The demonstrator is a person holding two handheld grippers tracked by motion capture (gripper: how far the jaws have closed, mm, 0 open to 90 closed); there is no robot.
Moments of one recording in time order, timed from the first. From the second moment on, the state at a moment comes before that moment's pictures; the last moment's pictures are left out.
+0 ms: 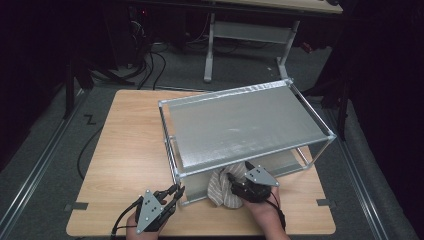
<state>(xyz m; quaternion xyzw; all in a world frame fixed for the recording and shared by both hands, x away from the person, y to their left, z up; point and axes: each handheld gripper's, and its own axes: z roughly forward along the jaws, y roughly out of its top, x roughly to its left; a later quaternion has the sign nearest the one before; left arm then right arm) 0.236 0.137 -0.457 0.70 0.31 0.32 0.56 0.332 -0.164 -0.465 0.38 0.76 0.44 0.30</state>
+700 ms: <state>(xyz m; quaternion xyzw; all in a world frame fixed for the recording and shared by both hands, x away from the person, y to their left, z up) 0.235 0.134 -0.457 0.70 0.32 0.32 0.56 0.308 -0.169 -0.463 0.40 0.76 0.44 0.26</state>
